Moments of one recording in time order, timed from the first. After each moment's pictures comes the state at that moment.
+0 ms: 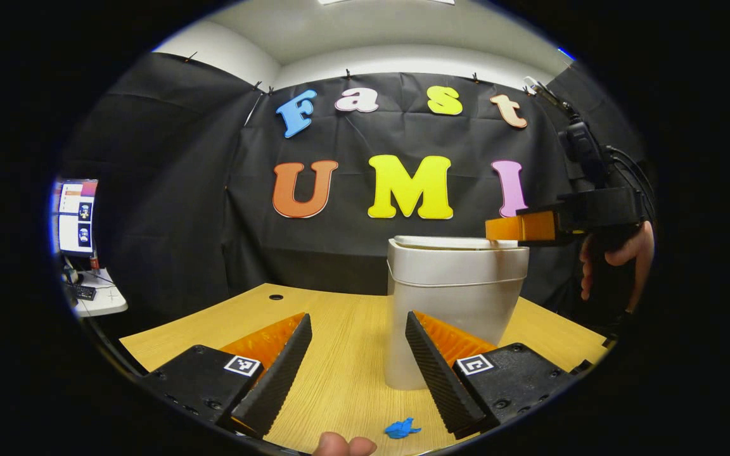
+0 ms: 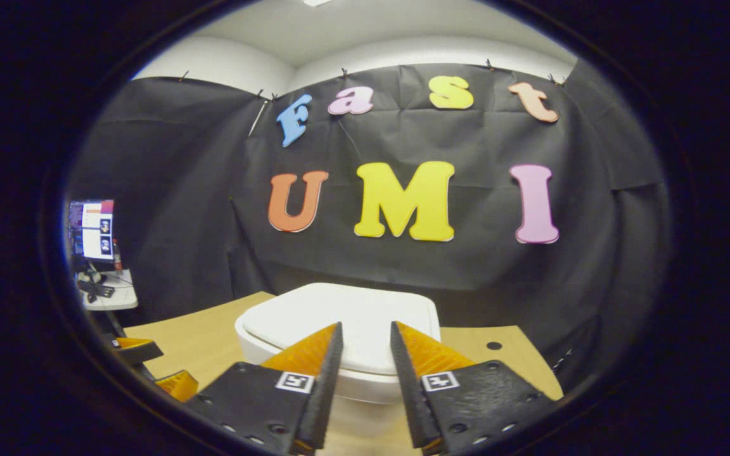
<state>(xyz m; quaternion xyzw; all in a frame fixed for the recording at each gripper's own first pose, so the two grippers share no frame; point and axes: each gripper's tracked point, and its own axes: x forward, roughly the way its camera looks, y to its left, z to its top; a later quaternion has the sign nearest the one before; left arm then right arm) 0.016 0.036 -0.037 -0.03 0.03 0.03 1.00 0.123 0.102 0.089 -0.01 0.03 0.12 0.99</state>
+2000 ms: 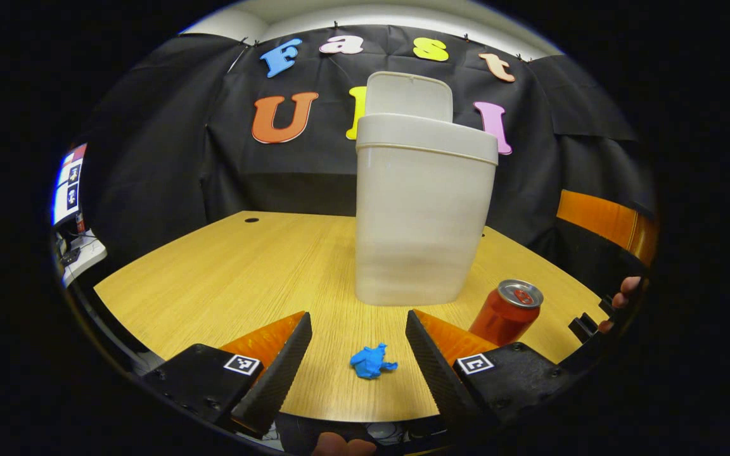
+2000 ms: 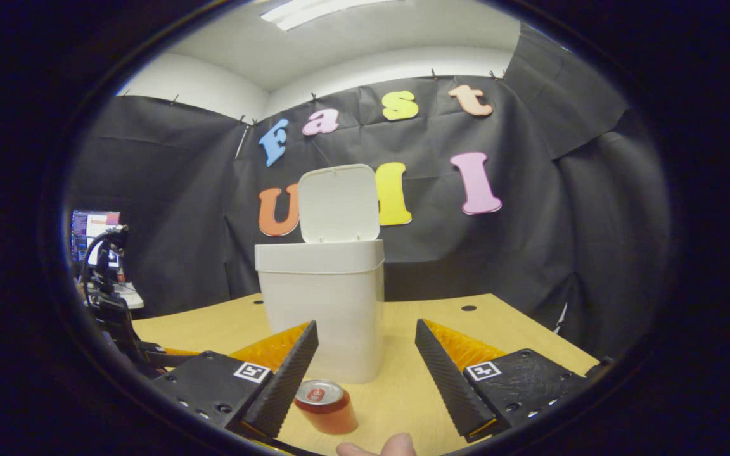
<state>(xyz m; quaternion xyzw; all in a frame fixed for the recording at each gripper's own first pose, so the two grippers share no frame) -0.030 -0.009 -0.181 -0.04 0.19 -0.02 0.98 -0.018 0.027 -0.049 0.05 0.02 0.08 1.00</state>
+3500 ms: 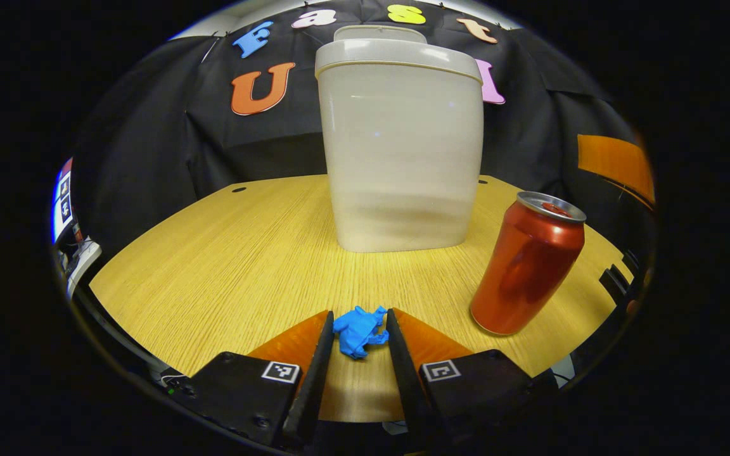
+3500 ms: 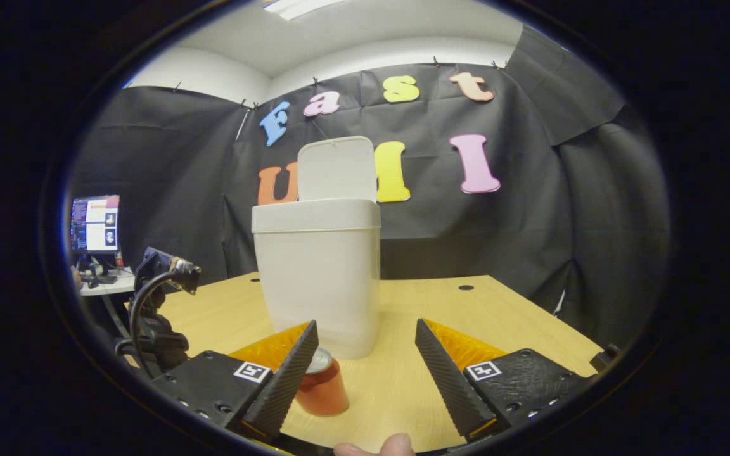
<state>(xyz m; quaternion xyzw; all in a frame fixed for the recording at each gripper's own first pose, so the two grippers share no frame) -0.030 -0.033 -0.243 0.01 0.26 -0.02 0.97 -0.022 0.018 -0.094 0.04 0.05 0.08 1.00</state>
